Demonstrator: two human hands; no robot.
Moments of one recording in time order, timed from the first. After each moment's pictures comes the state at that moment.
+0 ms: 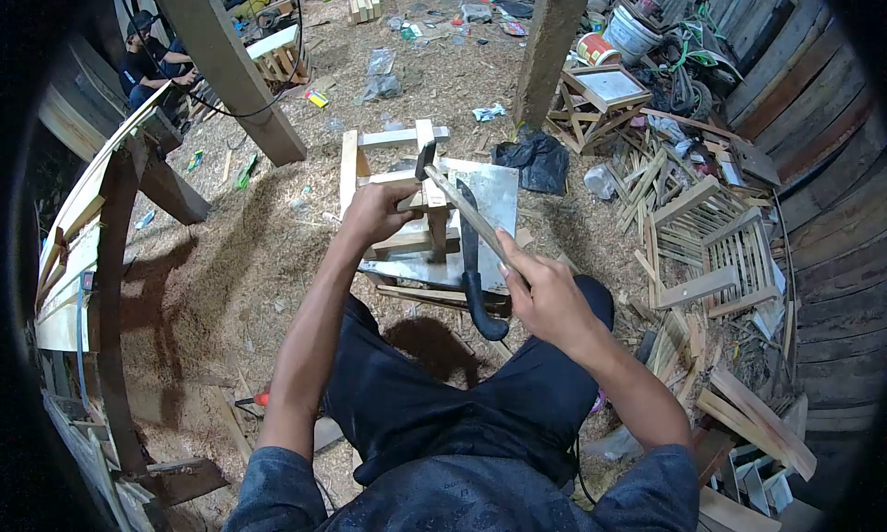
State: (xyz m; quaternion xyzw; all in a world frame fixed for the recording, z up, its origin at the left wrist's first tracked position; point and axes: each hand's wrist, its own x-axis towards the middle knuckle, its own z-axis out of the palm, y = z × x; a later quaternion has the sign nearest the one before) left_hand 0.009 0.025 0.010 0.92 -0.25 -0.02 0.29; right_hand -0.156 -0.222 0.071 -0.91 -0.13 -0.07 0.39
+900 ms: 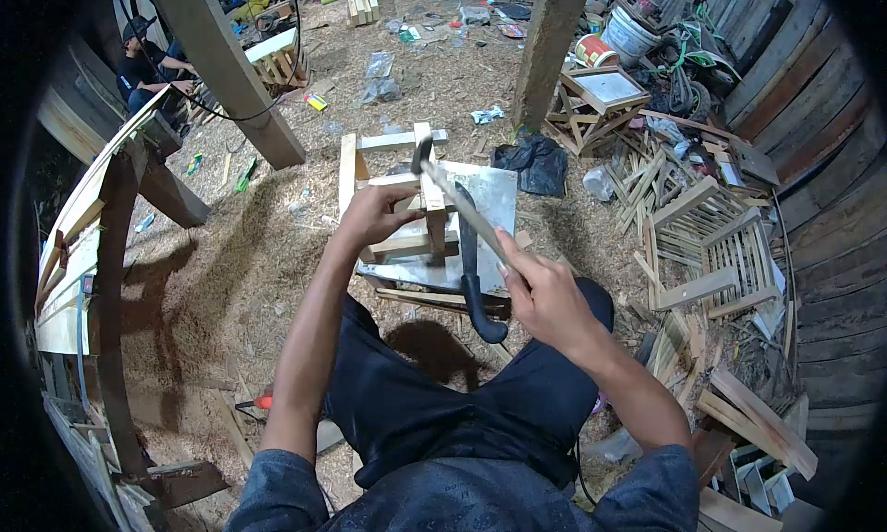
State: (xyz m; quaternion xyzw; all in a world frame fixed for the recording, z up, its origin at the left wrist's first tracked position) left_hand 0.017 0.027 -0.002 0.90 -0.26 -0.01 0.35; right_hand -0.154 -0.224 0.071 -0.91 -0.15 -0.07 0.37
